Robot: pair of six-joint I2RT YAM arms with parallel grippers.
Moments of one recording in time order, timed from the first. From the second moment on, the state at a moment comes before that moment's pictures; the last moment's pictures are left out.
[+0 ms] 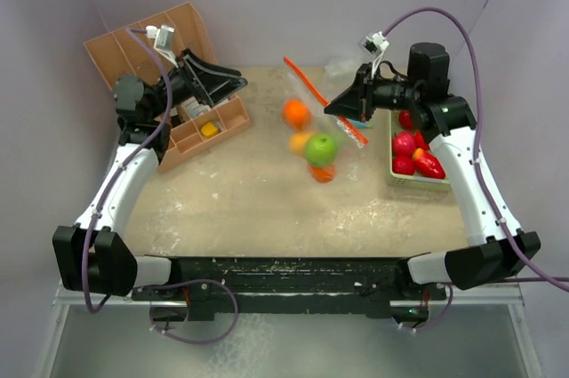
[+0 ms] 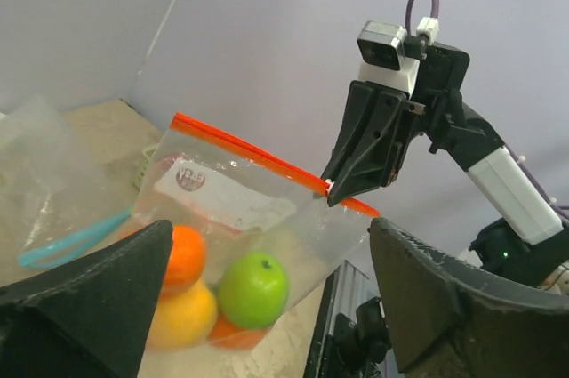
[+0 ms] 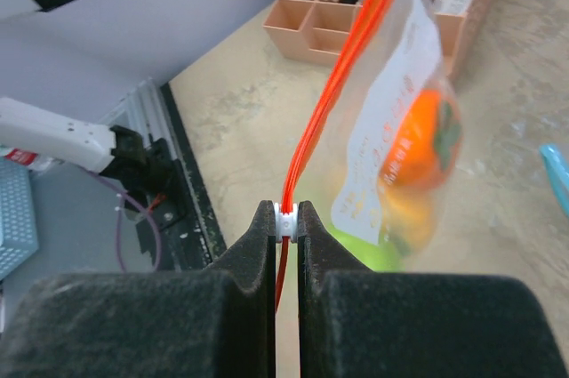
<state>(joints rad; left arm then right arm) -0.08 1.31 1.14 0.64 0.92 -1.02 0.24 1.36 1.58 -0.61 -0.89 0.07</state>
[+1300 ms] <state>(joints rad) -0.29 1.58 1.21 1.06 0.88 -1.17 0.27 1.34 1.41 -0.01 -1.22 0.60</state>
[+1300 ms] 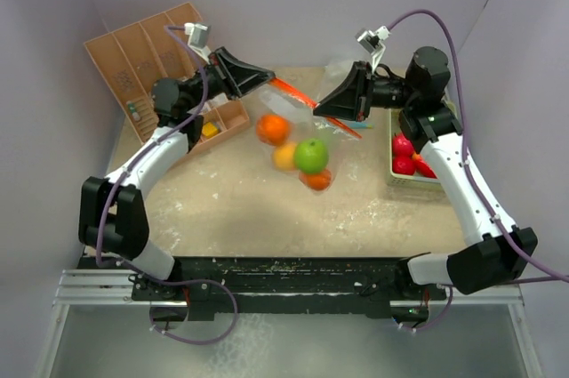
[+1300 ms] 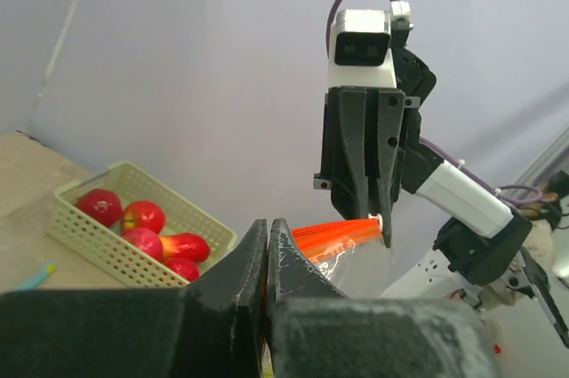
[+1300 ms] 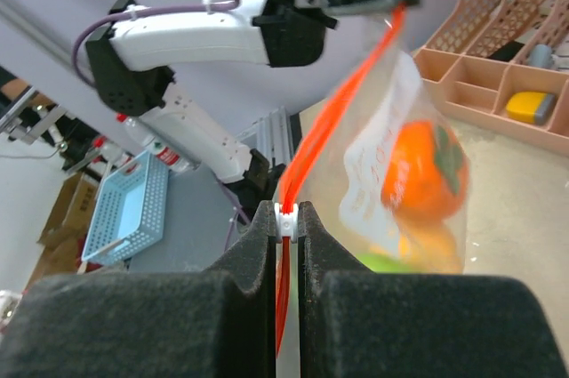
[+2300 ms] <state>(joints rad) -0.25 1.48 1.03 0.76 0.77 -1.03 0.31 1.40 1.31 -0.51 -0.85 0.16</state>
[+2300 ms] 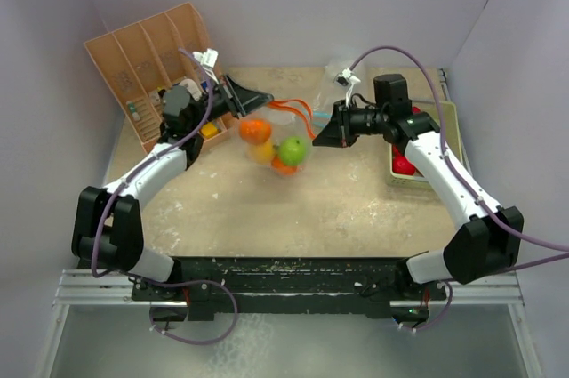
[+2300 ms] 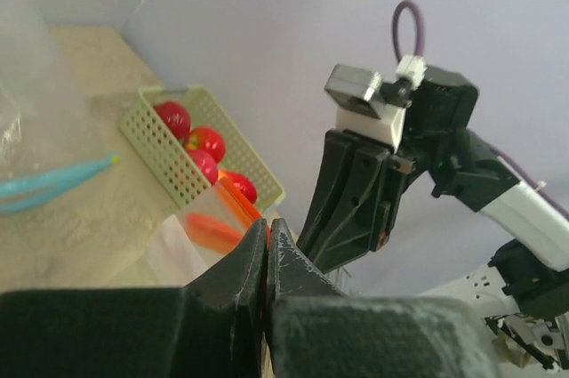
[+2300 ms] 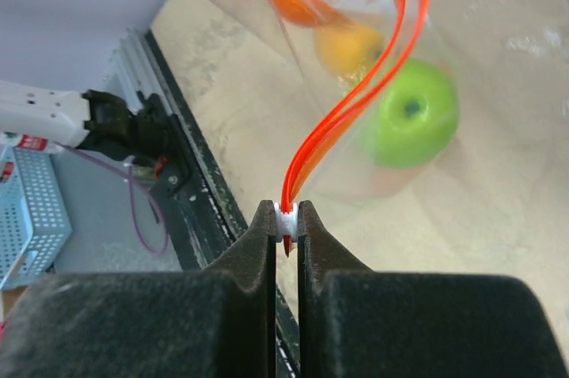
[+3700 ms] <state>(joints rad) -0.29 1.56 0.84 0.93 0.92 -1.06 0.42 1.59 1.43 -0.58 -0.57 -0.08</state>
